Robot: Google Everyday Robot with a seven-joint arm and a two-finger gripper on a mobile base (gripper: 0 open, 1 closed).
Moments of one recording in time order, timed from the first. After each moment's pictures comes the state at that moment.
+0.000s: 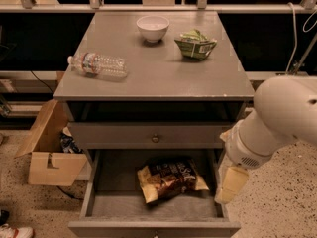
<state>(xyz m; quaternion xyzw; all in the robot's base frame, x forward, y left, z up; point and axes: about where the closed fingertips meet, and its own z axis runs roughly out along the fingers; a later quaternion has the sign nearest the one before) 0.415 -0.164 0.746 -0.60 0.79 0.05 0.12</state>
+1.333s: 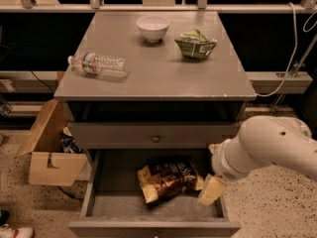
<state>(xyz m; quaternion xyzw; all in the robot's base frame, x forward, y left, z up) 0.440 -0.147 0.659 -0.56 0.80 0.07 0.18</state>
